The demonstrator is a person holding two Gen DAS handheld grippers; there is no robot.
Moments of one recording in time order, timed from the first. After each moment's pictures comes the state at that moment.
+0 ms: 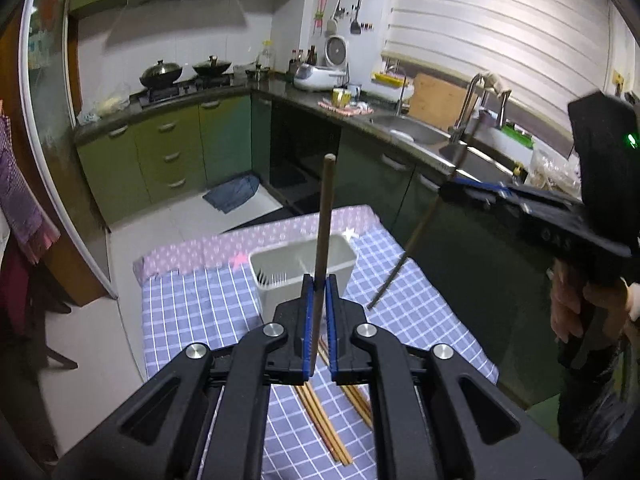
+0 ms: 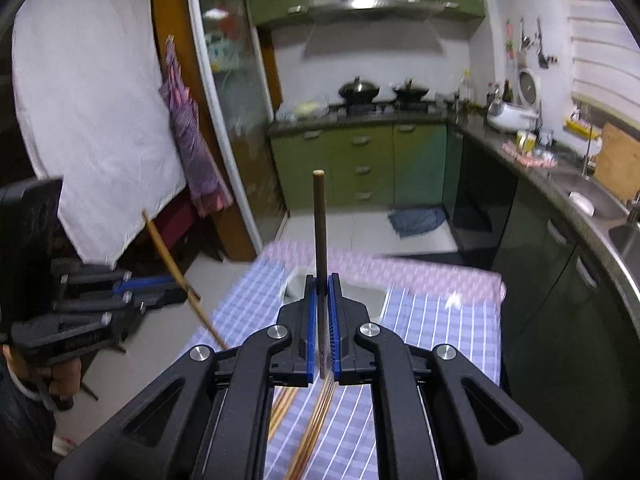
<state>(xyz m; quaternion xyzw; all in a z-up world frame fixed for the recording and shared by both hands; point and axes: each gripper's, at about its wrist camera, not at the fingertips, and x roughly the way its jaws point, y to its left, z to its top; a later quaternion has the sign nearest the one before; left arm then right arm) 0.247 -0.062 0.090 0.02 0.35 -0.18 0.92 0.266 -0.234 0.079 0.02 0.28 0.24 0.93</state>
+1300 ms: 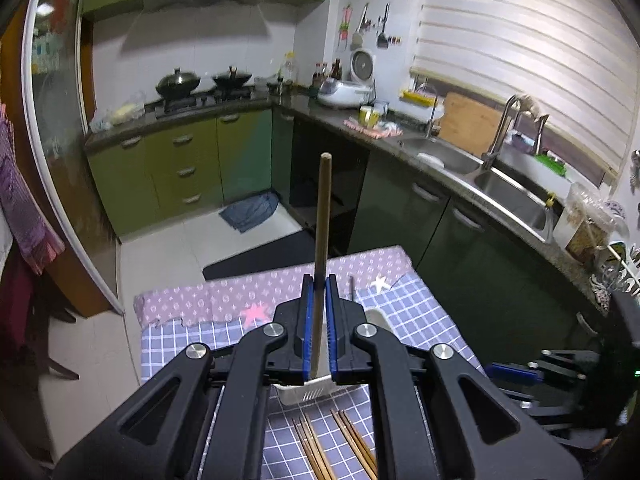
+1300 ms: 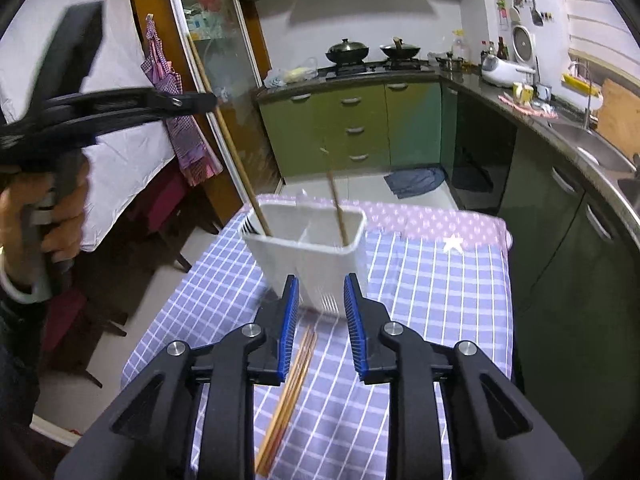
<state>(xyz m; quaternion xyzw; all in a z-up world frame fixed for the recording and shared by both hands) 0.358 -0.083 0.074 0.01 0.34 -0.14 0.93 0.261 -0.268 -0.042 0.03 0.35 0.24 0.90</state>
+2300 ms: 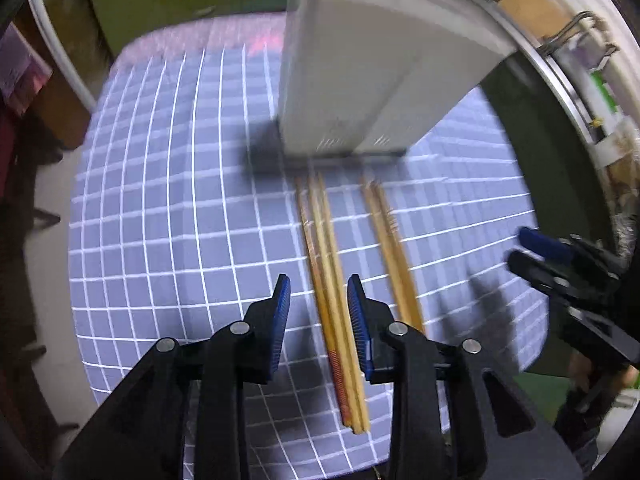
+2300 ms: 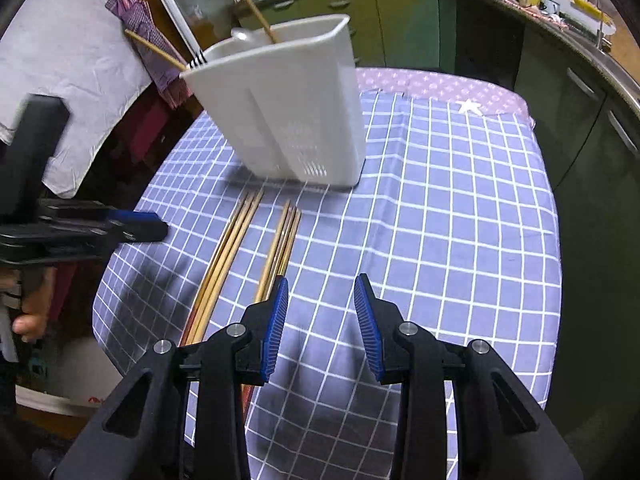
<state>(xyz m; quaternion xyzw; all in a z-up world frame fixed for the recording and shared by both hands) 0.306 -0.053 -0.133 -0.03 0.62 -0.09 0.78 0.274 -0.244 -0.165 0.01 0.51 0.23 0.83</state>
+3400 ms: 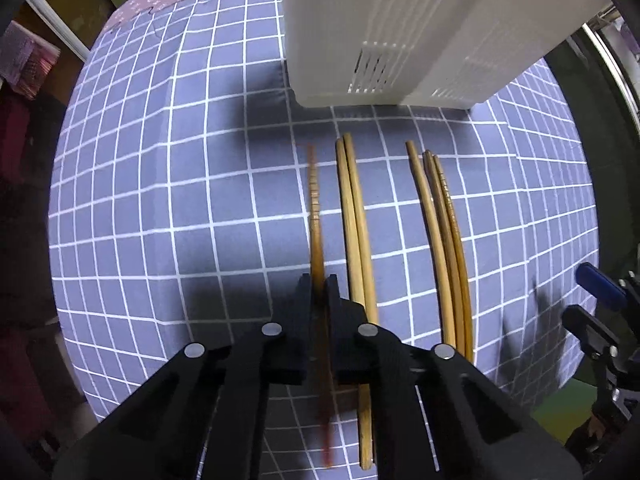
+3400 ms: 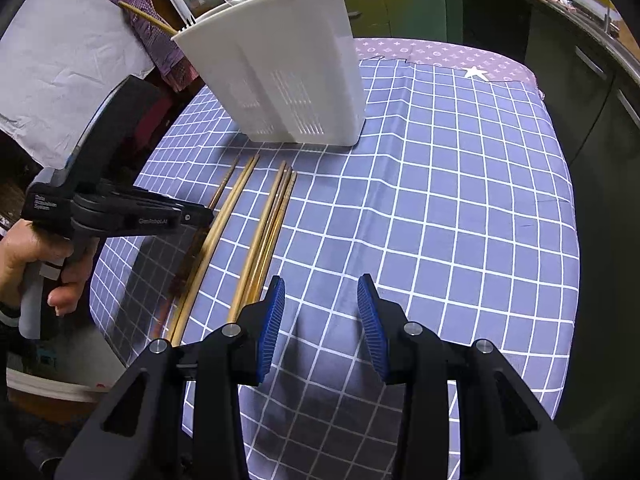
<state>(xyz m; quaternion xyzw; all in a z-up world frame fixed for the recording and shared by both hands) 0.343 -0.096 -0.196 0.00 0.67 -0.04 0.74 0.269 -0.251 -0.188 0.01 0.53 0.24 0.81</state>
